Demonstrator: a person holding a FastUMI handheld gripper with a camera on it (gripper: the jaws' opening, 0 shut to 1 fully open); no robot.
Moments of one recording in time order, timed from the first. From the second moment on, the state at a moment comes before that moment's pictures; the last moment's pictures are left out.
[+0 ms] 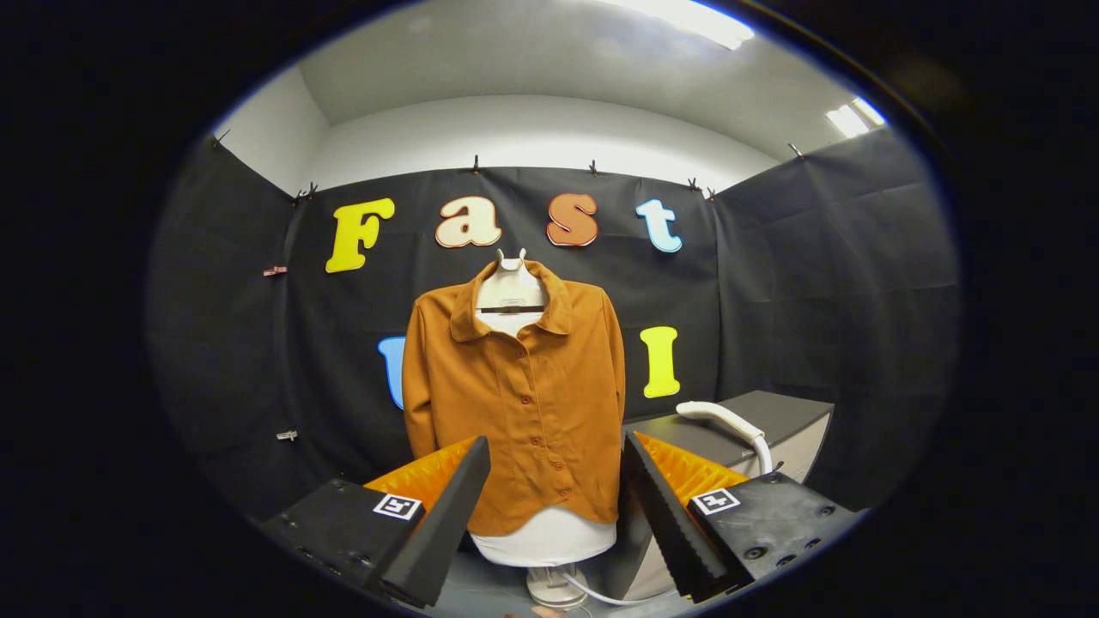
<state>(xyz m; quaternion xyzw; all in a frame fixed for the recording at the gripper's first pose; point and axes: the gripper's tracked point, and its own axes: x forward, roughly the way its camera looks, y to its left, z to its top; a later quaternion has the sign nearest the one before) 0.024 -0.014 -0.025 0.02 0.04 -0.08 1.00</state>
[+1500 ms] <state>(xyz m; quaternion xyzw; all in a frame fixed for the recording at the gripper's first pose) 0.238 -0.307 -0.097 0.02 0.09 -0.11 0.99</state>
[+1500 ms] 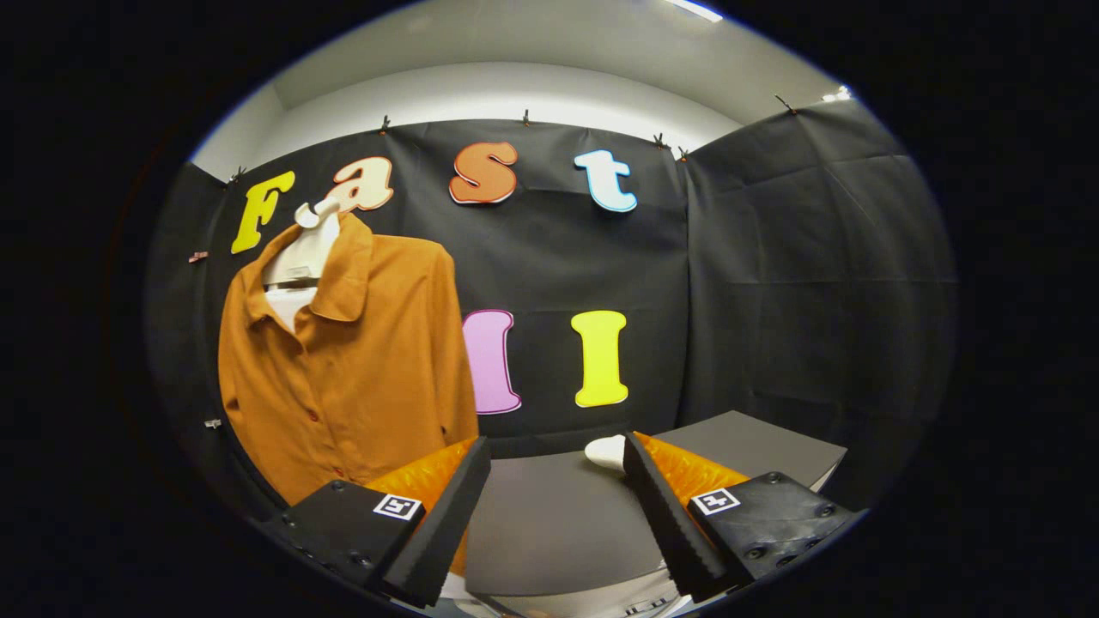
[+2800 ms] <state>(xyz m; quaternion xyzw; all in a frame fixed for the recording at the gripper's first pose) 0.304 -0.439 -0.271 0.06 0.35 -0.16 0.92</state>
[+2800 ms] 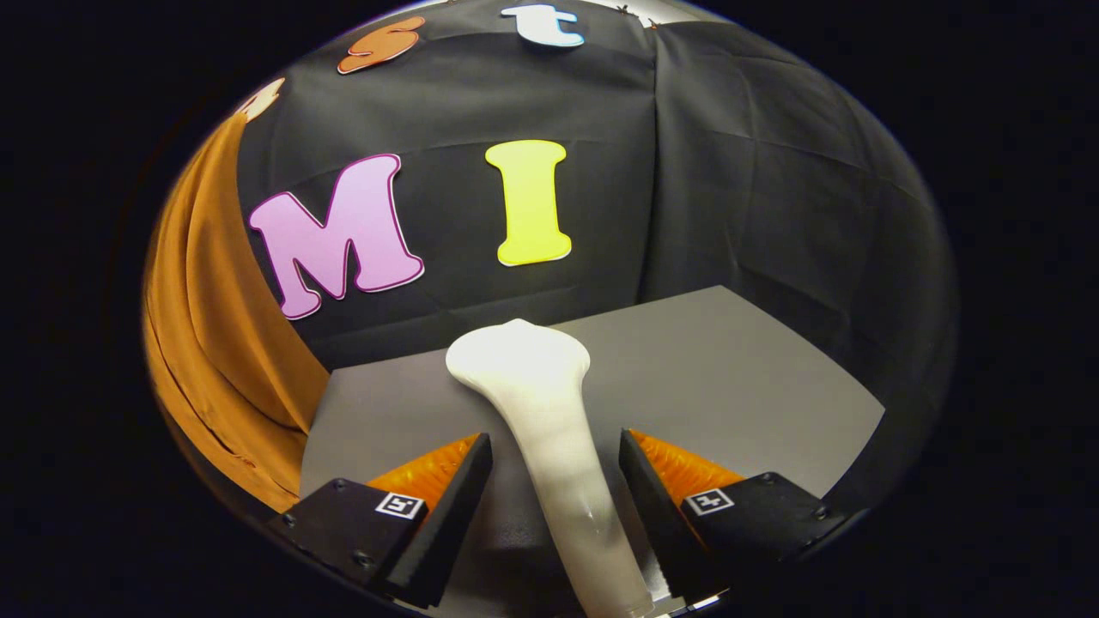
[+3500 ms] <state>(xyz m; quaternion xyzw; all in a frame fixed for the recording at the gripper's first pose) 0.295 -0.448 -0.261 0.08 0.34 -0.15 0.92</state>
